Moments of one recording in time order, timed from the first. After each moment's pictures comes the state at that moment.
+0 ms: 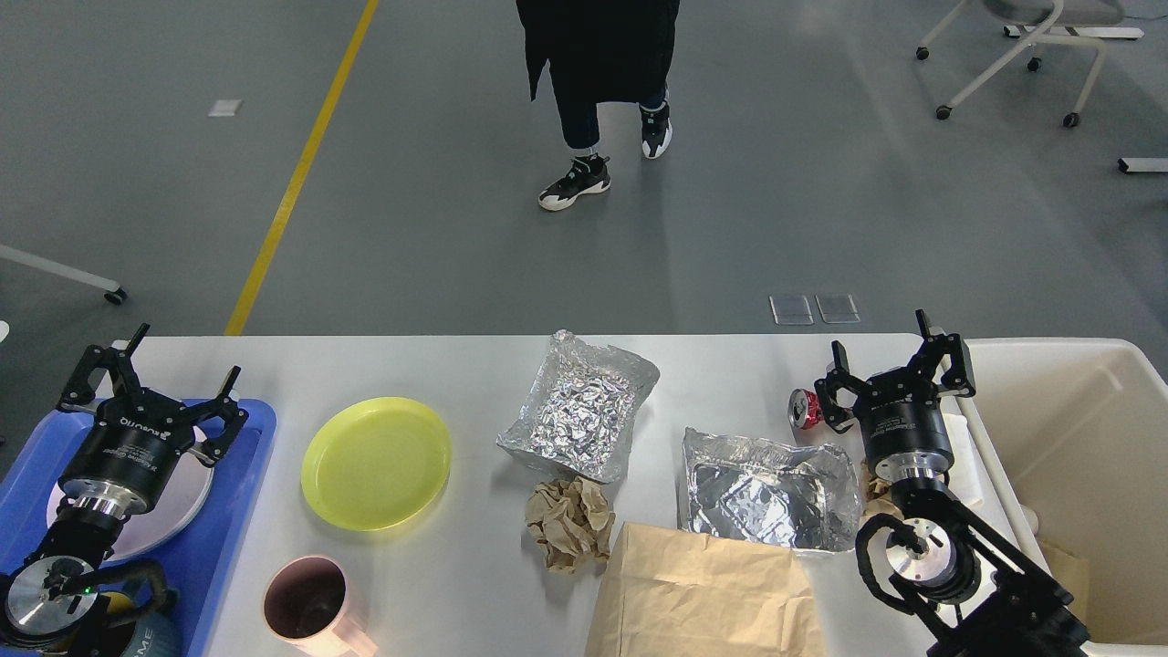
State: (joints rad) left arm -0.09 0.26 -1.61 -1.03 0.24 -0.46 0.04; right arm 0.28 -0.15 1.06 0.89 -0.17 0.19 0.56
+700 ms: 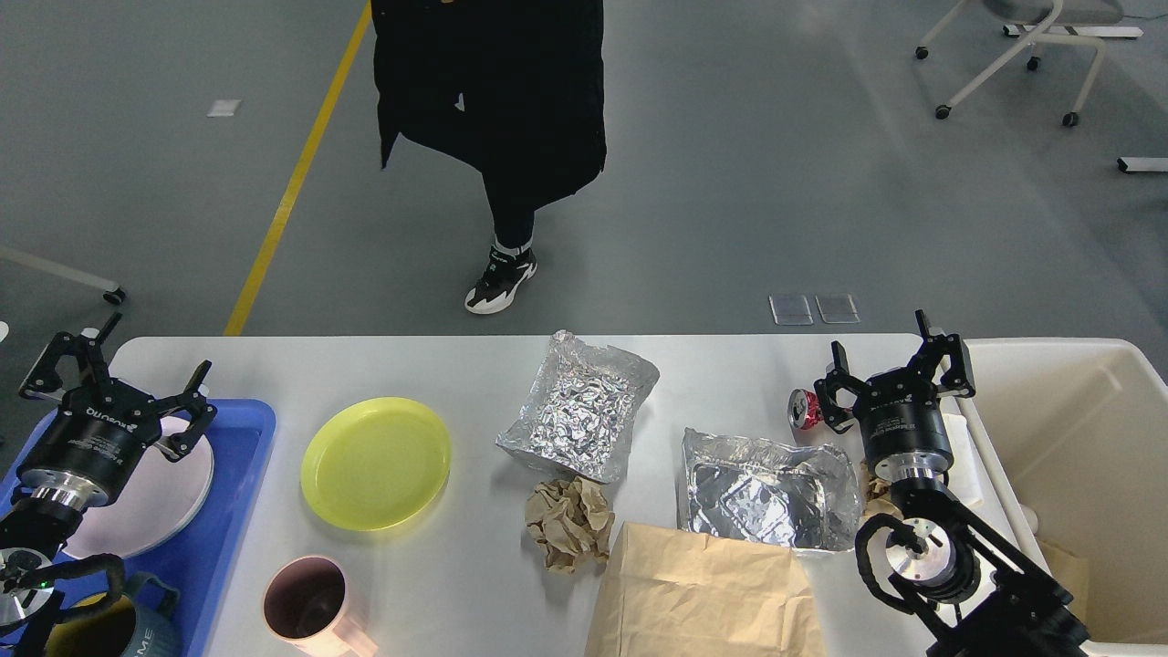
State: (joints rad) left arm -0.10 0.41 -1.53 -1.02 0.24 -0.45 0.03; right arm 0.28 -0.15 1.06 0.89 -0.17 0.19 0.56
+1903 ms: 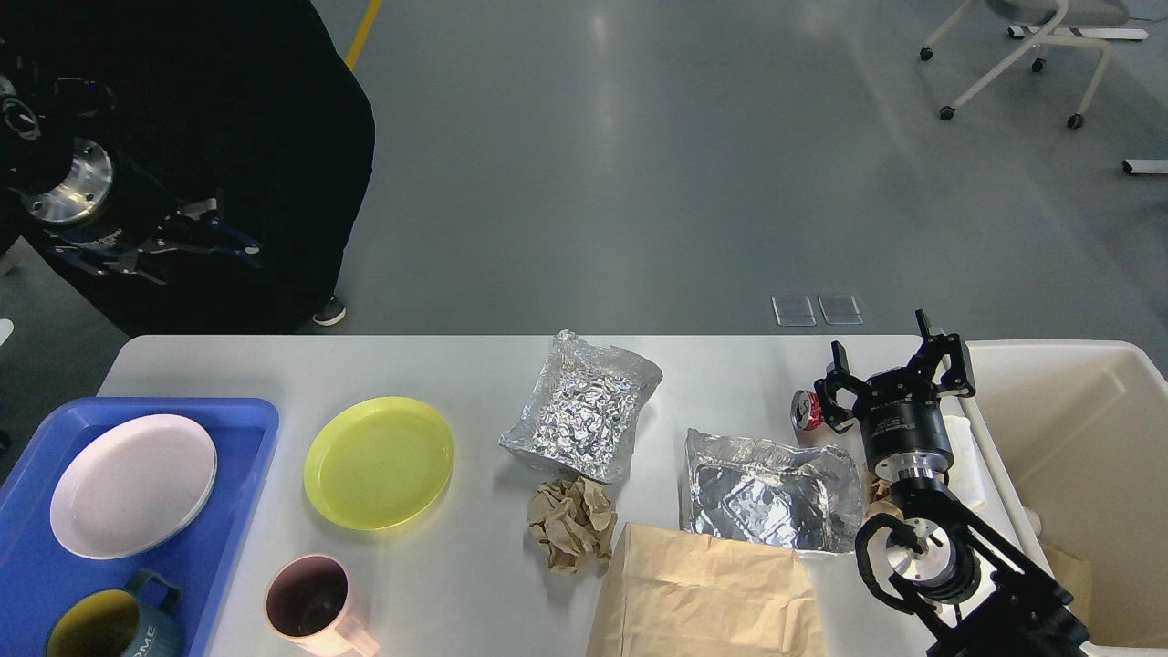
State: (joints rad) left arm -2.03 0.54 1.19 -1.10 0.24 -0.70 0.03; right arm 0.28 -0.15 1.06 0.89 -0.17 0.19 0.56
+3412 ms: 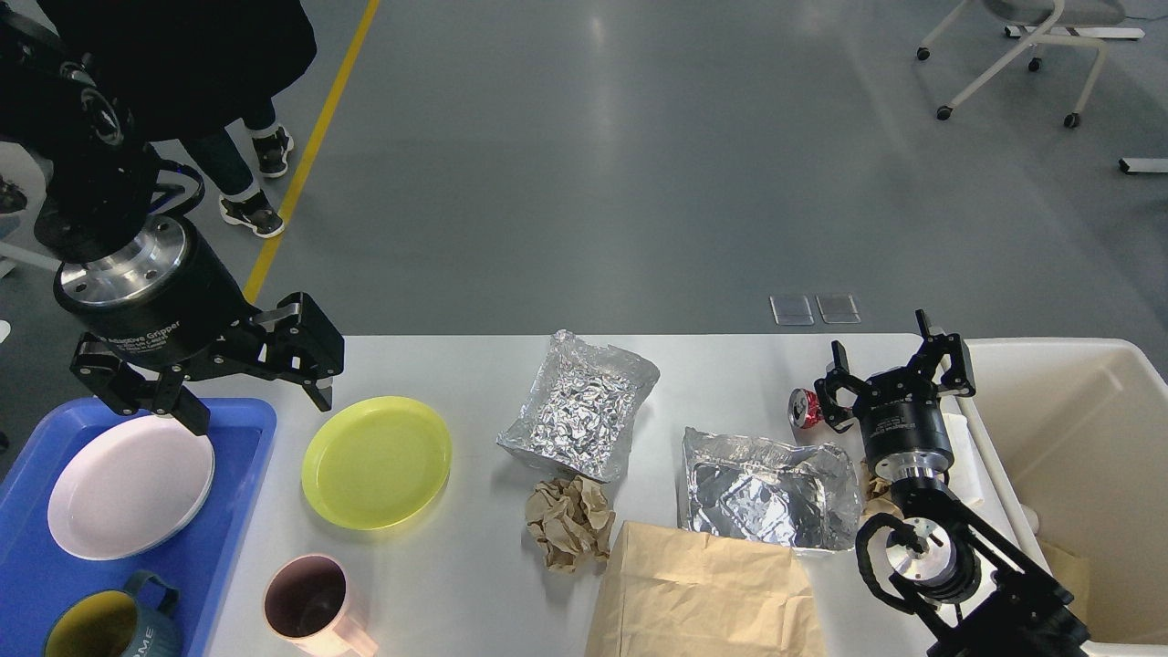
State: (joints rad) left arm -2.44 0.27 1.51 -1.64 -0.24 -0.80 0.08; right arm 0.28 -0.15 1.06 0.89 -0.18 0.19 0.56
